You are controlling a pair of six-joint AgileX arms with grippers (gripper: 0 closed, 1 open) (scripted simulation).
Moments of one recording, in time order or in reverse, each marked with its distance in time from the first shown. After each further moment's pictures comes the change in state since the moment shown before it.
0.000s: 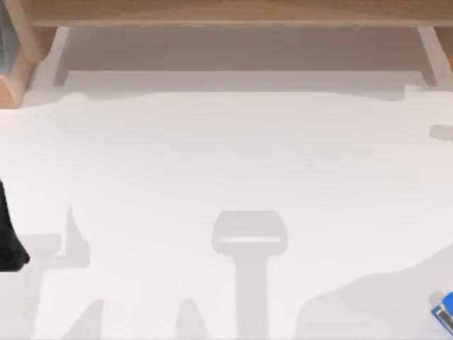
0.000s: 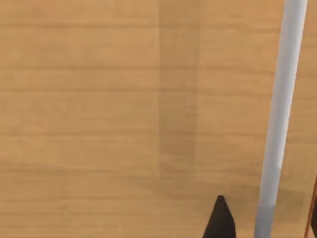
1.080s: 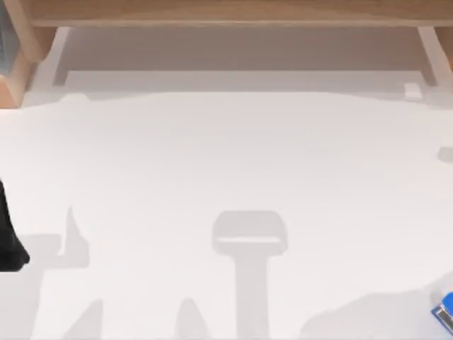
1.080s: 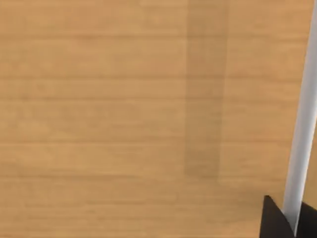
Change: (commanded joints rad) left arm 0.000 0.000 0.000 0.000 0.000 0.000; right arm -0.042 -0.074 -0.188 0.093 -0.041 0.003
